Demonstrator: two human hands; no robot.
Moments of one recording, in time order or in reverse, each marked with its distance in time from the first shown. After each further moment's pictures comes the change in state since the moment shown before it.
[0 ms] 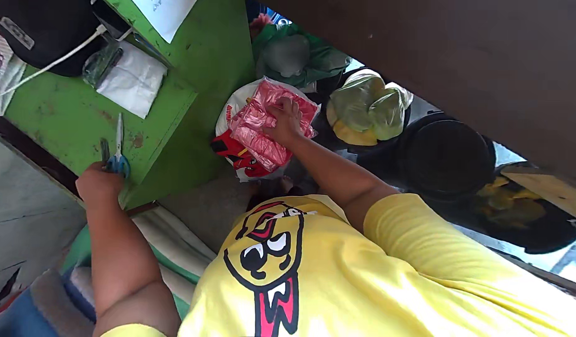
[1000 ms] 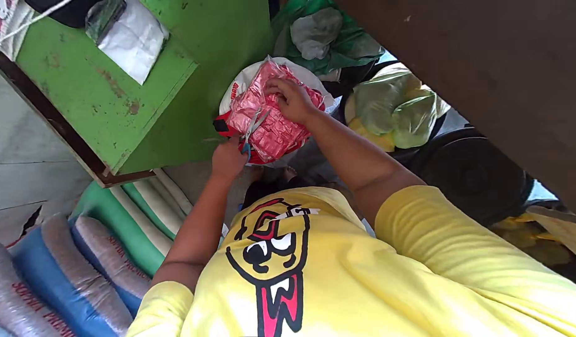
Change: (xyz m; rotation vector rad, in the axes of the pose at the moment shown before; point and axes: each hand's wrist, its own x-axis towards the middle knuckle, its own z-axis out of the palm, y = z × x) left_hand -0.150 0.204 0.136 -0.008 -0.355 0.347; right_hand 0.049 0.046 -0.011 0.295 -0.155 -0.602
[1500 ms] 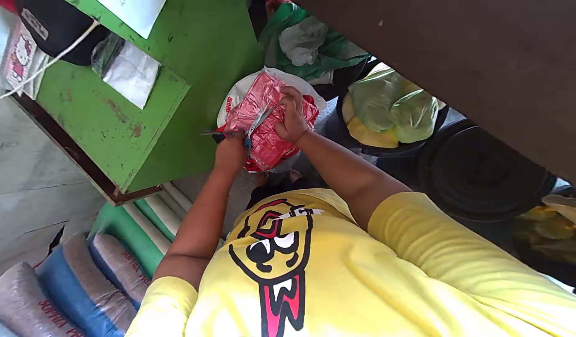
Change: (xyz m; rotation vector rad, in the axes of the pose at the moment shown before) left_hand 0.031 0.028 -0.016 0.166 0.012 0.160; right_hand -0.038 0.010 0.038 -0.003 0.613 -0.214
